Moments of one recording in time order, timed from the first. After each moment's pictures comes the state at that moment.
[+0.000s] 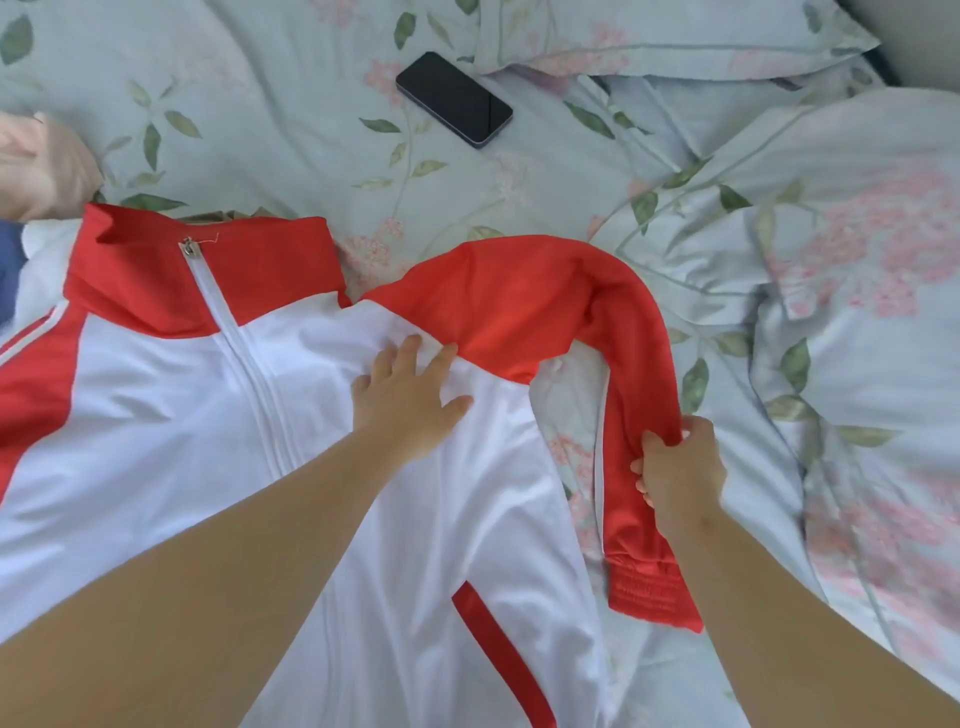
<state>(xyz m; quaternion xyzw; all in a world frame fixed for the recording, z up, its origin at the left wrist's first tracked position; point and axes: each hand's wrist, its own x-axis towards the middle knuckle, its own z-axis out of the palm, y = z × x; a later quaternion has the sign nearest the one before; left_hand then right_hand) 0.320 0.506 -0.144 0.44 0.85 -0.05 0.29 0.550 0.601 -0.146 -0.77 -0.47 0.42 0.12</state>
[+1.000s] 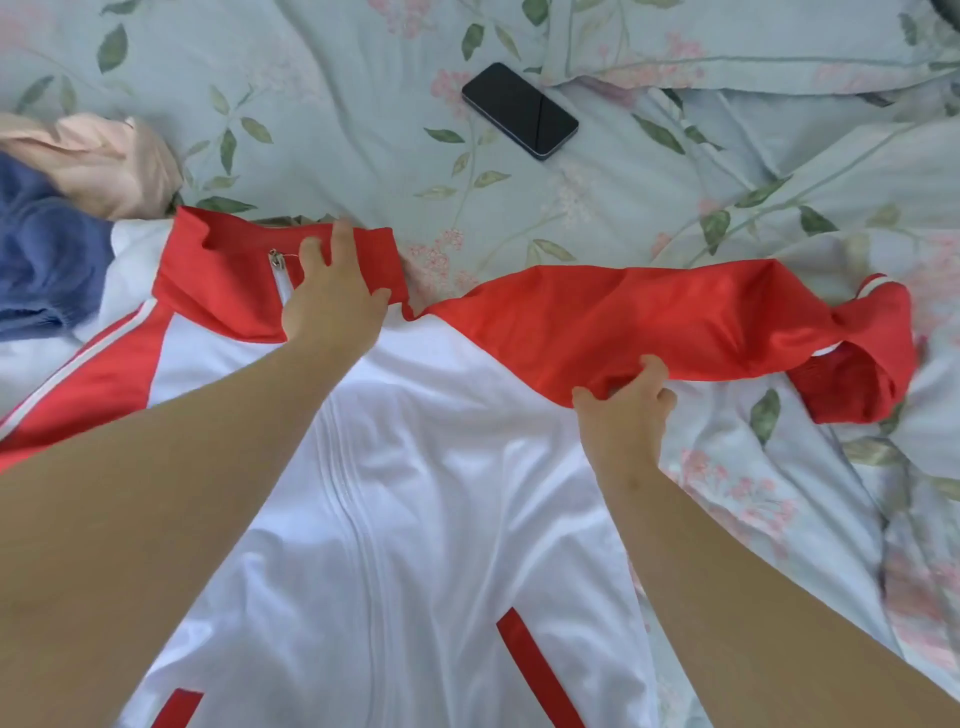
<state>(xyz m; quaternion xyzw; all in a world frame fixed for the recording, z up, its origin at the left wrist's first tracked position) 0.206 0.513 -0.108 0.28 0.95 0.09 0.13 0.436 0.588 -0.133 -0.66 -0.60 0.43 0.12</state>
